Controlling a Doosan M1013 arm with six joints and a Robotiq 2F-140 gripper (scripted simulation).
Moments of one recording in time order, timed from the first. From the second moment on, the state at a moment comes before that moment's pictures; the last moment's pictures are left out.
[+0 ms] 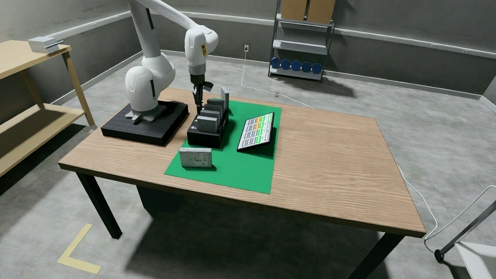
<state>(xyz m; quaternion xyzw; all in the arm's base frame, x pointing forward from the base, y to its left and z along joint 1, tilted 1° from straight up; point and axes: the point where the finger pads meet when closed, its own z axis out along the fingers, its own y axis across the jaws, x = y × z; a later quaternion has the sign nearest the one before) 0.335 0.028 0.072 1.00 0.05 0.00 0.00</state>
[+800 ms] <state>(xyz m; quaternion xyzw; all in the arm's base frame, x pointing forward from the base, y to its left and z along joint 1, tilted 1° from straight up) 0.335 0.028 0.071 1.00 0.05 0.00 0.00</state>
